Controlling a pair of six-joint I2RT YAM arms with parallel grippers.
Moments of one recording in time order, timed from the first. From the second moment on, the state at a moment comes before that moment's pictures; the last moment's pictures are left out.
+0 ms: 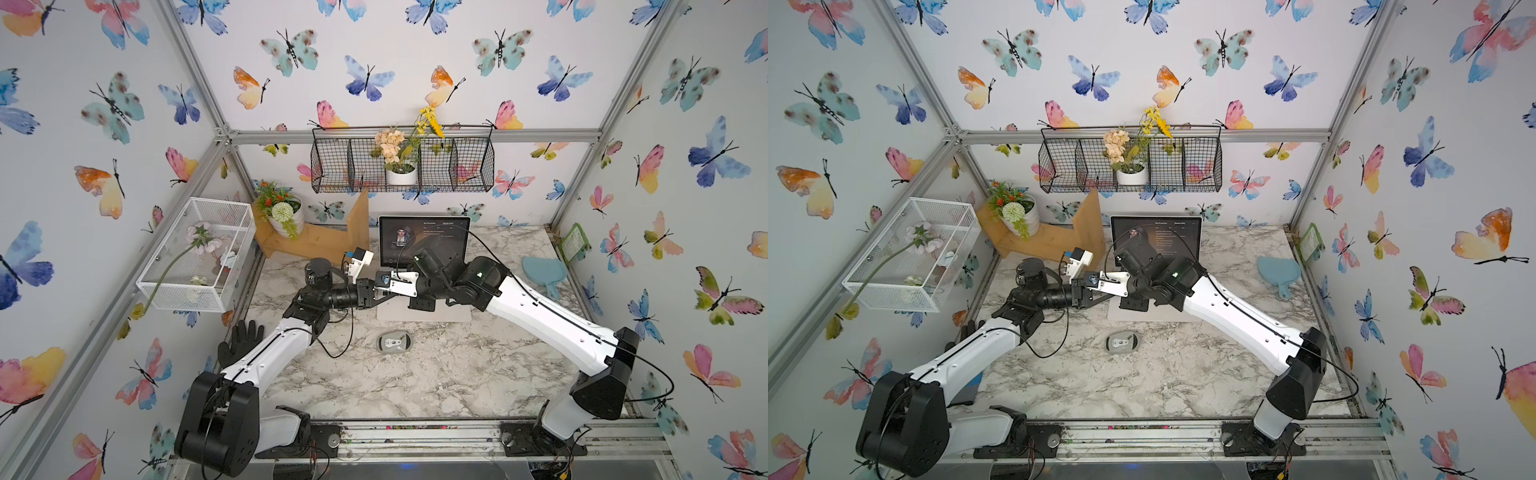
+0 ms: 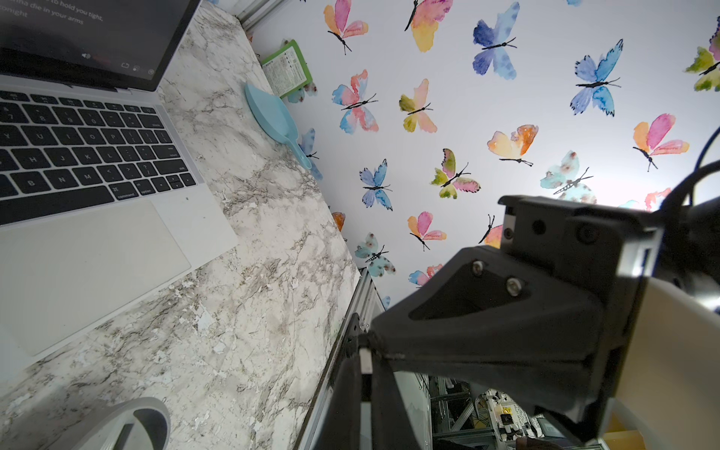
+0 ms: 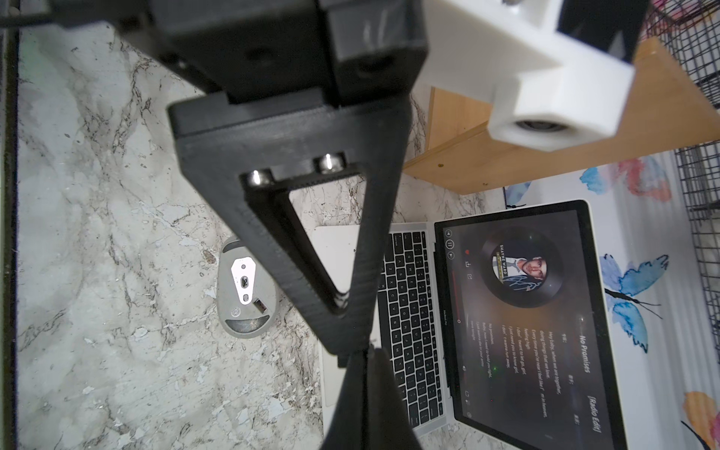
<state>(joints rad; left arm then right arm) -0.33 1.27 0.76 0.31 1.10 -0.89 0.97 1.65 1.71 -0.88 0.02 -0.68</state>
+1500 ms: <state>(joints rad) -0.34 1.31 0.79 0.94 1.13 -1.22 0.57 1.31 1.11 0.09 -0.95 0.54</state>
